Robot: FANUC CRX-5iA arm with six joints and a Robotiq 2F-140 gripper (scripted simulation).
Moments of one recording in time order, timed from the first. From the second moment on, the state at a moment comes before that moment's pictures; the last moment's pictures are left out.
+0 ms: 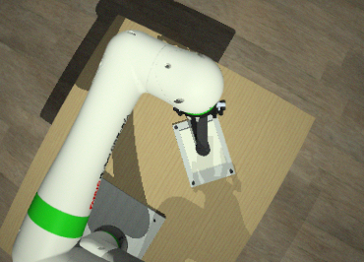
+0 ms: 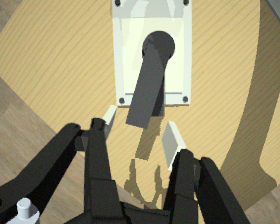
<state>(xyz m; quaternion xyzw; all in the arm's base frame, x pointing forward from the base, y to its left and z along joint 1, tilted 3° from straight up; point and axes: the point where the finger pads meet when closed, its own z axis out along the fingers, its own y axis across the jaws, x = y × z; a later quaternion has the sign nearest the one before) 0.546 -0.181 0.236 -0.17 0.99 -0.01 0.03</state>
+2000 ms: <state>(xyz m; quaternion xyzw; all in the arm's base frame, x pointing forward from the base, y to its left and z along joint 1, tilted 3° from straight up) 0.548 -0.181 0.205 -0.17 0.99 -0.01 0.03</state>
